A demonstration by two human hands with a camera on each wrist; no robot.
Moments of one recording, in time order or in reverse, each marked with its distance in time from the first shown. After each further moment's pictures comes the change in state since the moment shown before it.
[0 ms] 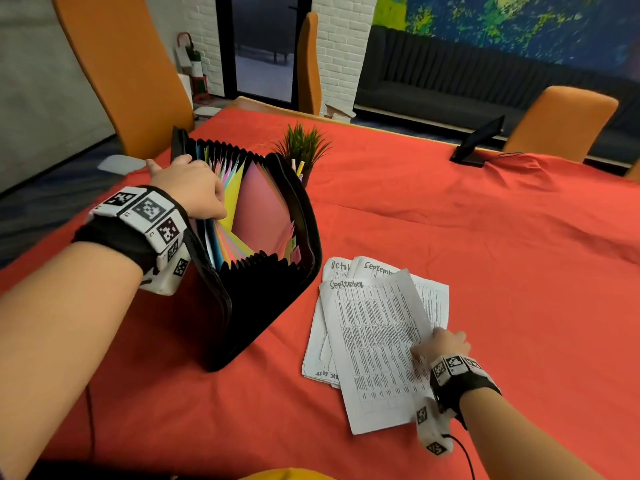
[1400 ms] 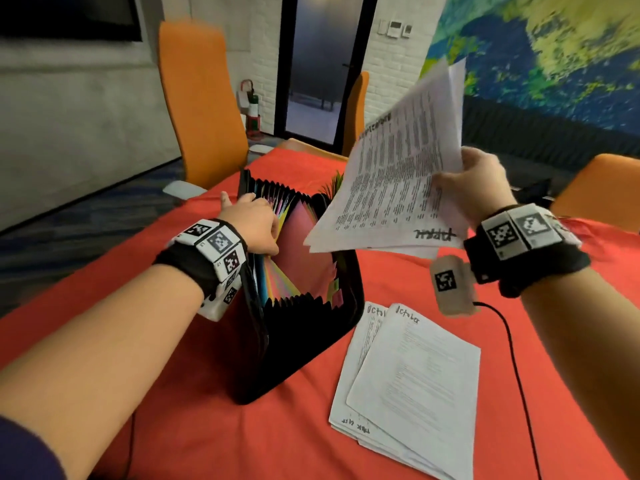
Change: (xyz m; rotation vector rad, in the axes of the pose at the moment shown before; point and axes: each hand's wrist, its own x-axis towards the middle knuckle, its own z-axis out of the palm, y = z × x) left_hand 0.001 -0.010 0.002 -0.094 0.049 0.061; right_hand -0.110 -0.197 -0.265 0.653 0.440 -0.888
